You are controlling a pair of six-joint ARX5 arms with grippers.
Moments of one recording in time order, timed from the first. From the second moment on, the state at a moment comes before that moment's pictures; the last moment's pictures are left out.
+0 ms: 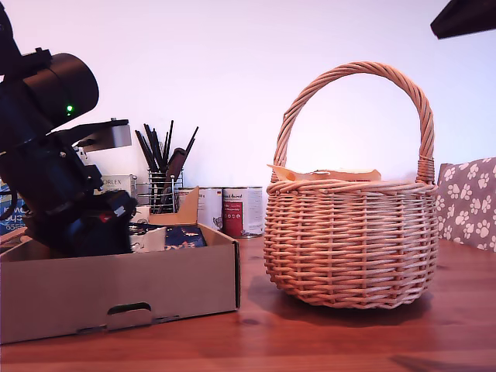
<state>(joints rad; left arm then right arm) -0.38 1.62 0.83 -0.23 0.17 0.21 0.41 0.54 0.56 -0.42 -0.38 -0.05</state>
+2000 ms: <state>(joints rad) -0.62 1.40 1.01 -0.13 0.20 -0.03 0.41 0.57 0.56 -0.41 -0.38 -0.05</state>
